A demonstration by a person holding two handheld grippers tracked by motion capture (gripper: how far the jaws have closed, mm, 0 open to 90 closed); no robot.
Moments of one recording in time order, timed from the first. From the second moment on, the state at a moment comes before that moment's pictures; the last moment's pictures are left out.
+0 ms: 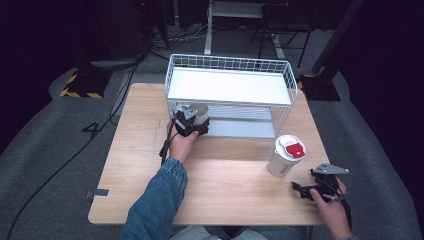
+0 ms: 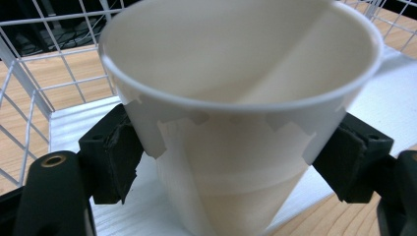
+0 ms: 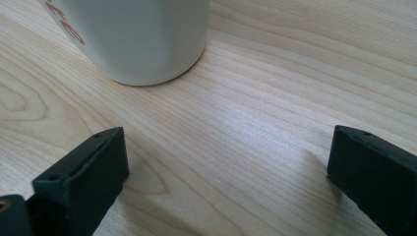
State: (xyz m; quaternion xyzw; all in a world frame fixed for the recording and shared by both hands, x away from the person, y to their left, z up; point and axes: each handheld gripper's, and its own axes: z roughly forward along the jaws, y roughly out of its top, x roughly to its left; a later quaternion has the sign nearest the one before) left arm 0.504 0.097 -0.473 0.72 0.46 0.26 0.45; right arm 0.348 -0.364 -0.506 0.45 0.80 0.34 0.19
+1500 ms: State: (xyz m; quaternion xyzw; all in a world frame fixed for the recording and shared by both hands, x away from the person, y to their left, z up) left arm 0.468 0.105 -0.450 0.73 0.44 0.28 0.45; right arm 0.348 -0.364 -0.506 0.45 0.80 0.34 0.19
